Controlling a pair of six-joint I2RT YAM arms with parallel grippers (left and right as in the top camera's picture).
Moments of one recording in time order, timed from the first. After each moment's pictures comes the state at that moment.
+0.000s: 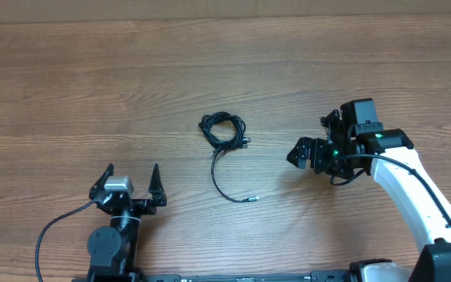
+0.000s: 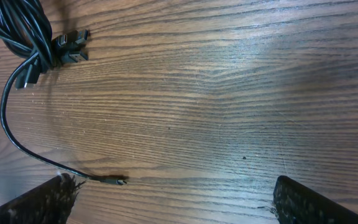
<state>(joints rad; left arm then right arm) -0.07 0.02 0.01 -0.08 -0.03 -0.12 0.11 1.44 0.92 -0.81 -0.39 0.28</state>
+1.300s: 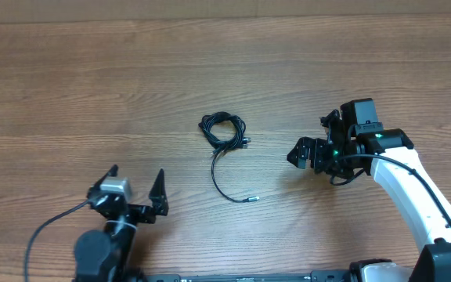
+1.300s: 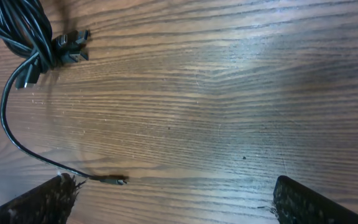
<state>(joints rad) -0.07 0.05 0.27 -0.35 0.10 -0.16 0.12 1.44 0.92 -0.81 -0.39 0.28</state>
